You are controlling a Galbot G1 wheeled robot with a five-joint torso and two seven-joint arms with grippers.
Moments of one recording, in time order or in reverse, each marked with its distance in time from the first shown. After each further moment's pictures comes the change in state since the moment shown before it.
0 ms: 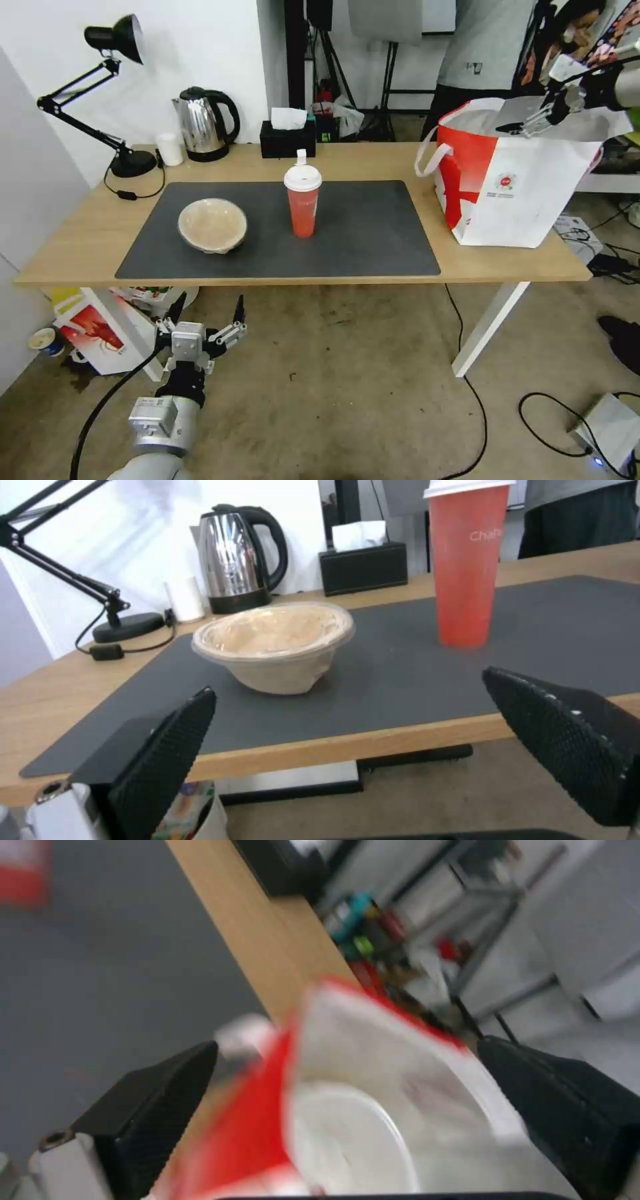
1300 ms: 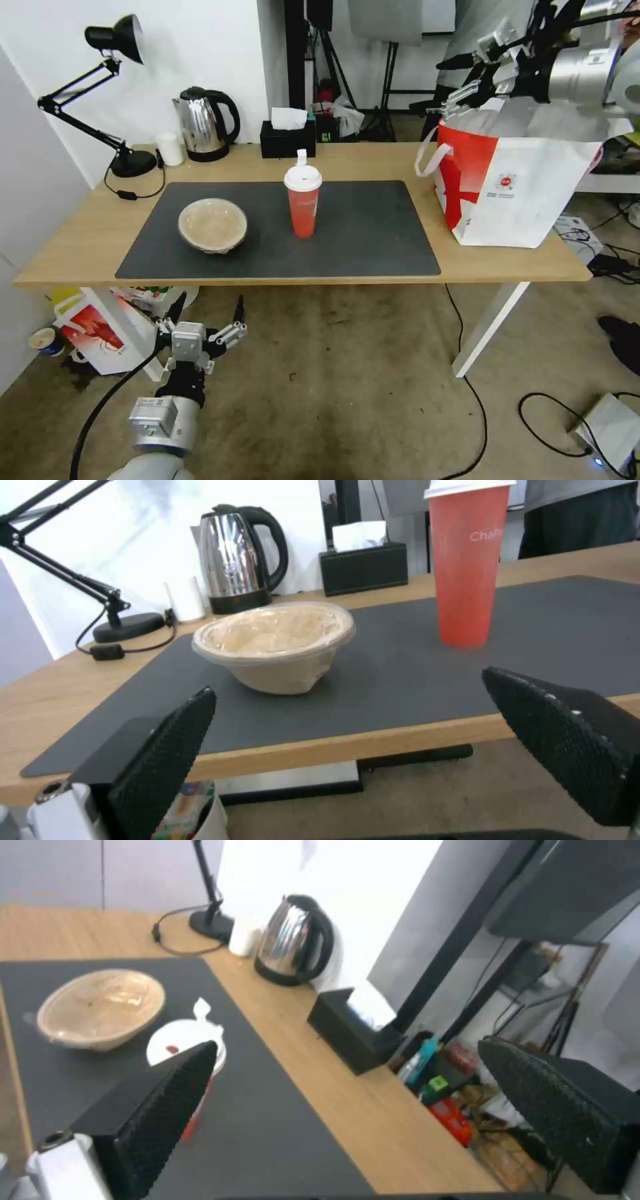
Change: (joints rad) left arm 0.000 0.000 0.000 0.000 0.000 0.000 0.000; right arm -0.022 0.045 0.159 0.276 0.327 0.003 0.158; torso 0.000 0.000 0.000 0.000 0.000
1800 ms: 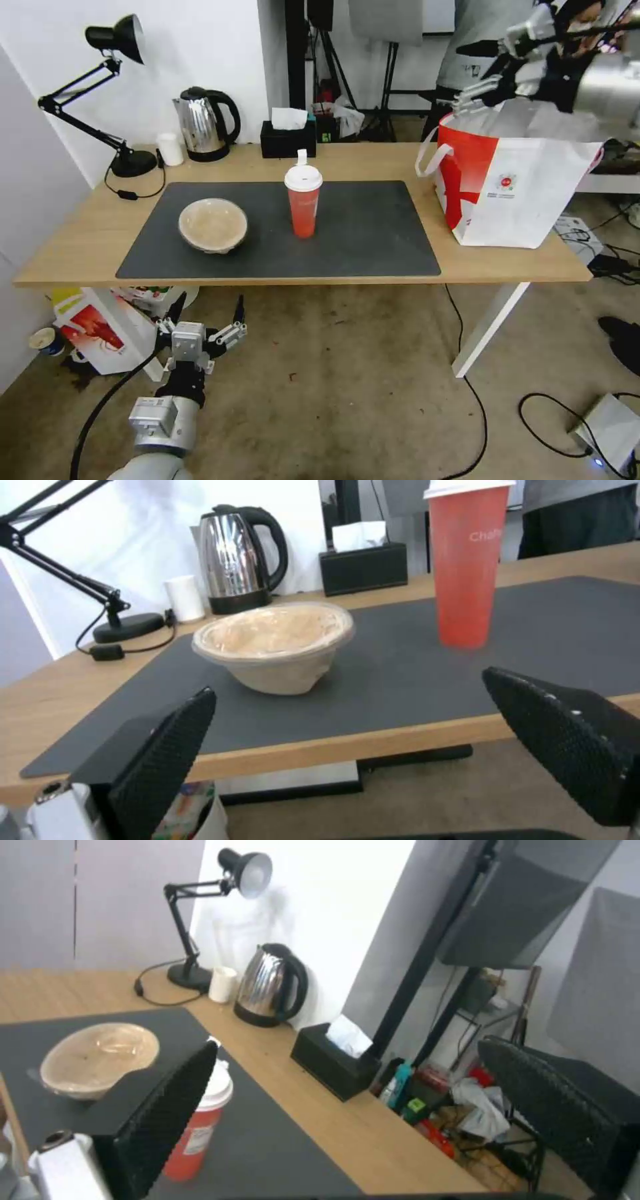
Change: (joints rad) left arm 0.000 0.000 0.000 0.000 0.000 0.000 0.000; right arm 0.161 0.250 -0.113 0.266 -0.006 0.025 0.157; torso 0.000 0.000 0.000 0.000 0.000
